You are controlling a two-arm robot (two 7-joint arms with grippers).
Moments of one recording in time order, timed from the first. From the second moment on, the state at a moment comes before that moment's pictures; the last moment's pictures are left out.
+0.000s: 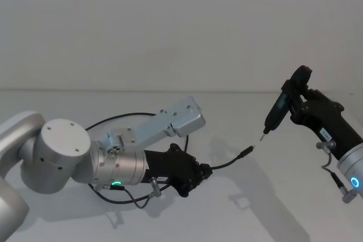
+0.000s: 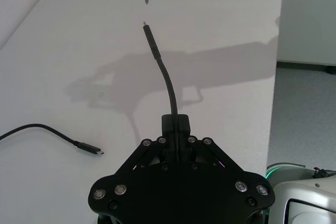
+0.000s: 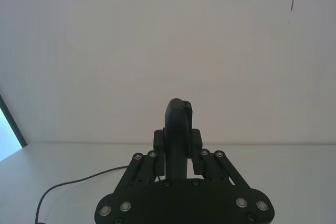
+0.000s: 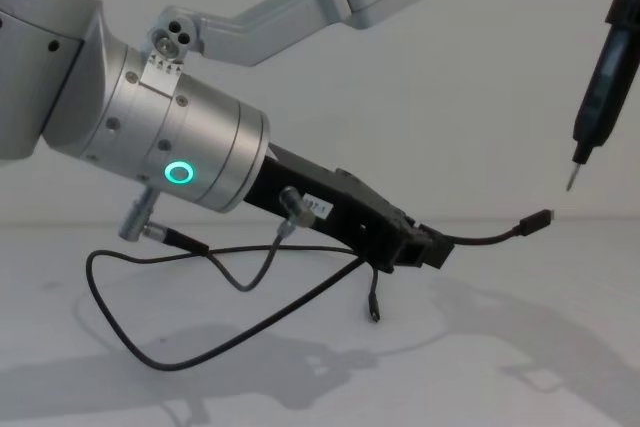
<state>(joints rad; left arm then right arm) -0.69 0.45 0.78 -1.57 -0.30 0.49 -0.69 0.10 0.32 -0.11 -1.85 0.58 0.21 0.17</state>
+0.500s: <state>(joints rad) -0.69 0.45 0.78 -1.57 -0.30 0.48 -0.70 0.11 0.33 -0.12 -1.83 0.61 0.22 0.17</state>
